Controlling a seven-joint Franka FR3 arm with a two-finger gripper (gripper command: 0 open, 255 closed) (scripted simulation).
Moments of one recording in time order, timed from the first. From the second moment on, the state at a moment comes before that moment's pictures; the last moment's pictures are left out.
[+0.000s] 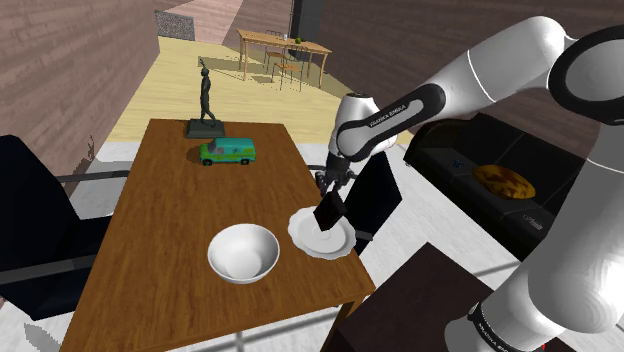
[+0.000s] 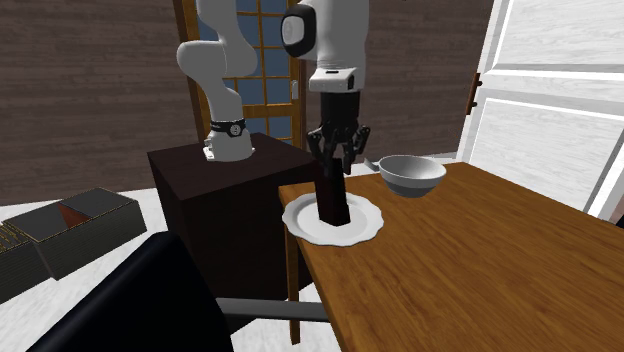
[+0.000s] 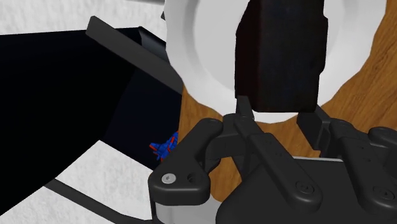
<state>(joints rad) -0.04 0.23 0.07 -2.22 -0.03 2.46 0.30</state>
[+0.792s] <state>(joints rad) -0.04 0.24 0.07 -2.24 -0.03 2.48 0.30</state>
